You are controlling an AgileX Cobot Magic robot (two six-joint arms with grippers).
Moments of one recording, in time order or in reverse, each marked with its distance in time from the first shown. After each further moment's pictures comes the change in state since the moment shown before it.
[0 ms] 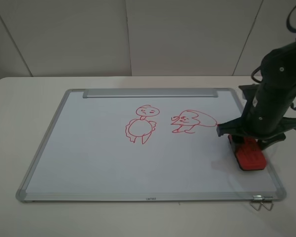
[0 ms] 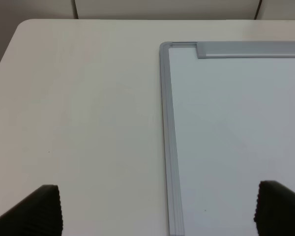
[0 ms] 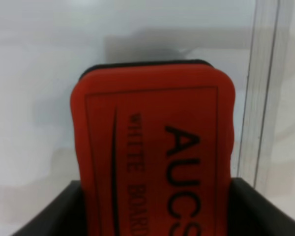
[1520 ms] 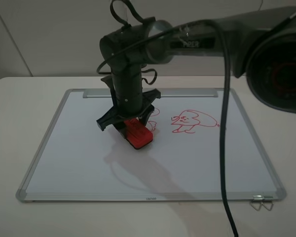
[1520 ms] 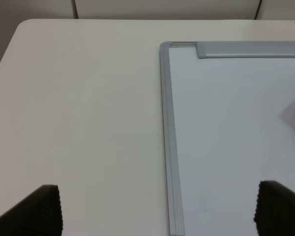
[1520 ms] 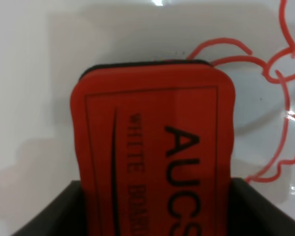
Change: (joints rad) left arm 0.000 0.000 0.000 0.000 0.000 0.000; right arm 0.511 0.633 -1.009 0.111 0.347 -0.233
